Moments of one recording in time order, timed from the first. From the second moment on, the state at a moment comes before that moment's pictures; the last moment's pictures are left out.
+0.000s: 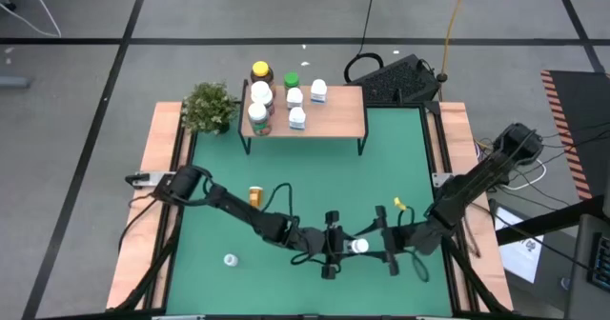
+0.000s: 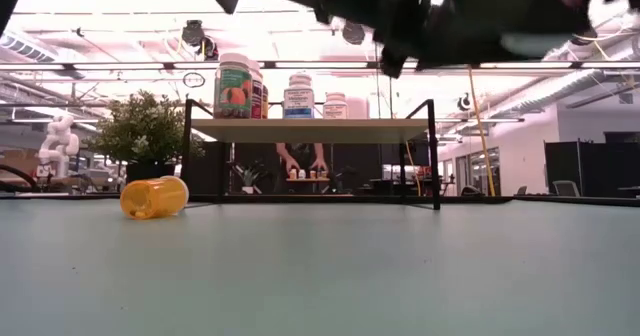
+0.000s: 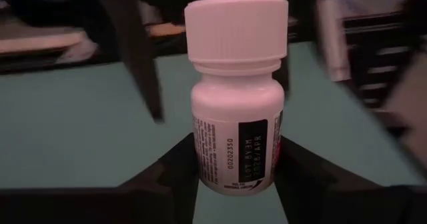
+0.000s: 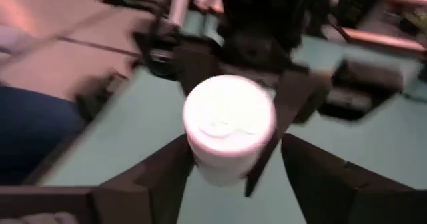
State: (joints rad) left arm -0.37 2.16 1.43 0.39 -0.25 -0.02; right arm 0.75 1.27 0.49 0.37 0.56 0.13
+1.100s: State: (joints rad) left arm -0.13 2.14 1.43 0.41 0.01 0.10; right arm 0.58 0.92 0.49 0.13 0.49 0.03
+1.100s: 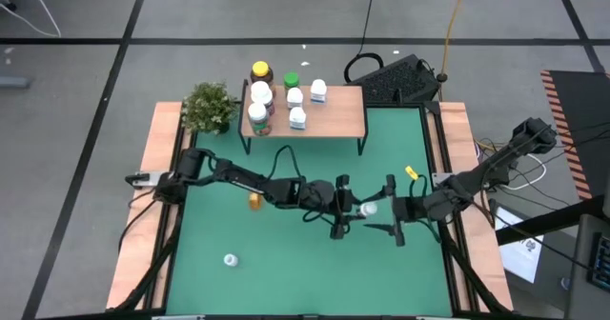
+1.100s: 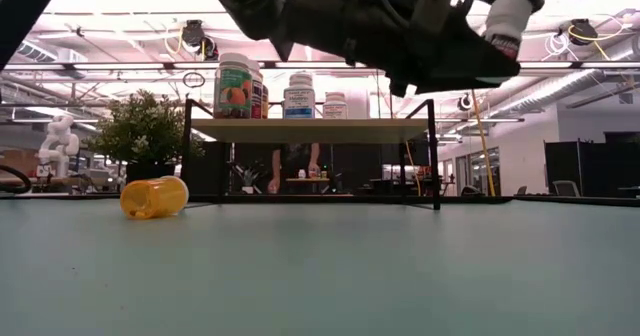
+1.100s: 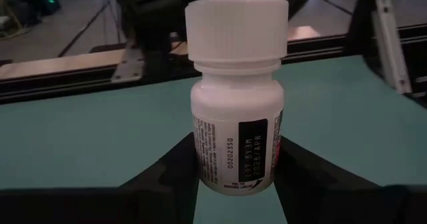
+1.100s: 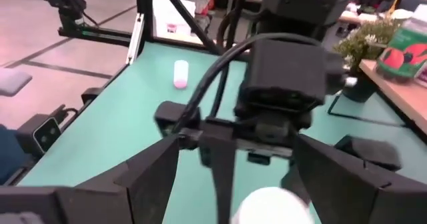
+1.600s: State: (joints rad) left arm -0.12 2.14 1.43 0.42 0.01 0.13; right arm 0.54 0.85 0.41 0.09 0.52 0.11
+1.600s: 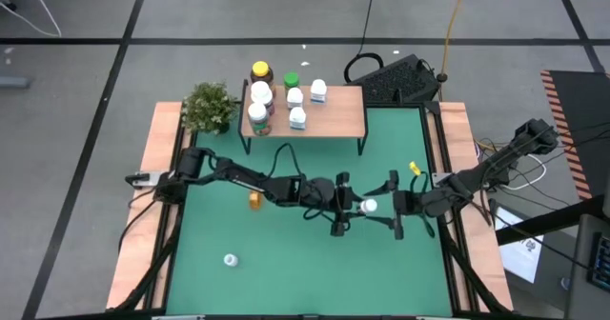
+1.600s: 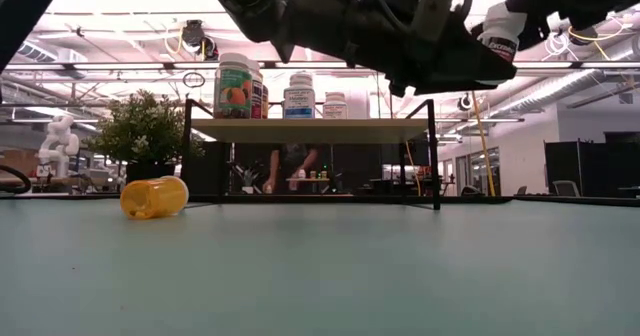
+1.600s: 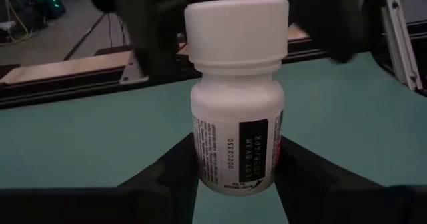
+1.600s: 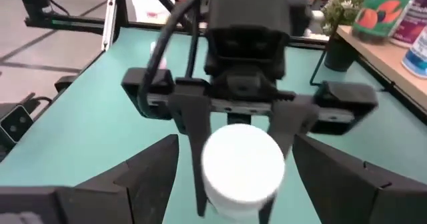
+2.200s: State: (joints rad) left arm -0.12 2.14 1.43 0.42 0.00 0.09; right arm 0.53 0.77 0.32 0.20 0.49 0.10
